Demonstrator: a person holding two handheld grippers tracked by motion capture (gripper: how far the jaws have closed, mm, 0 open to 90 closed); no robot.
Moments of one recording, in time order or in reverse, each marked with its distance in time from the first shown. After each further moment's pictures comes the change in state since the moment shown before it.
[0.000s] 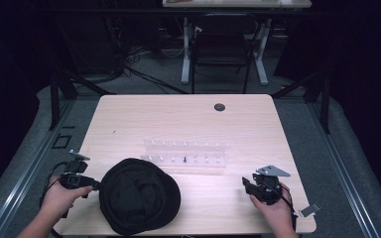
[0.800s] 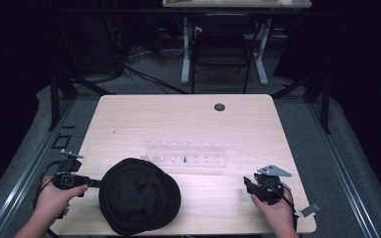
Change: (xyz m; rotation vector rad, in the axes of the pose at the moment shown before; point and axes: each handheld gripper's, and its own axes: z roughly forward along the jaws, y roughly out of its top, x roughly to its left) left arm -0.001 -0.007 -0.018 -0.092 -0.005 0.017; right arm -0.003 0.000 -0.001 -0.008 -0.015 0.005
